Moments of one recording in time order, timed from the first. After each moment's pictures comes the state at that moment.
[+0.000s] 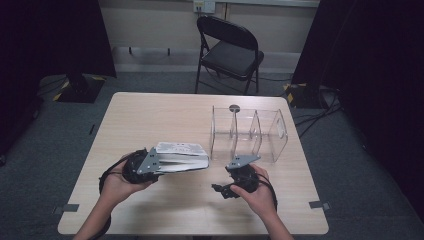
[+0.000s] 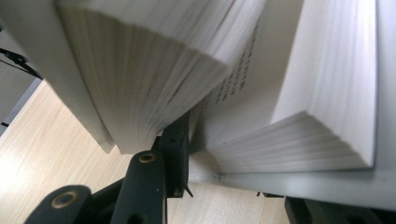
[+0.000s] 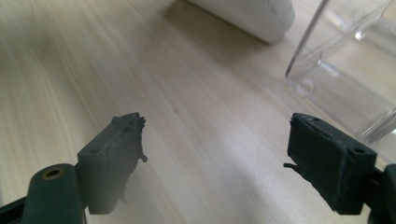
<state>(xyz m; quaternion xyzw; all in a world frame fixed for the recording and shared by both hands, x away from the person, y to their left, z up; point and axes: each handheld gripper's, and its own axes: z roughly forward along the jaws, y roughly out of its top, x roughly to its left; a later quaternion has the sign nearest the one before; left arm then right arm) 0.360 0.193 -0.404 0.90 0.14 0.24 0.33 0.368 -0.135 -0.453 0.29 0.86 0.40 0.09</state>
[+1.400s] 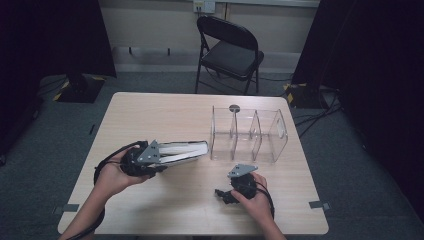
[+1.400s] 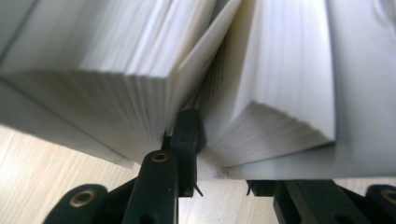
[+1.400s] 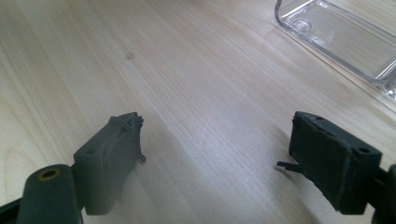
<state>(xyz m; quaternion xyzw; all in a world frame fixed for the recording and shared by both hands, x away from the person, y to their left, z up) 0.368 0.191 -0.372 0.93 0.13 0.18 0.29 0.369 -0.141 -0.499 0.30 0.87 0.37 0.13</state>
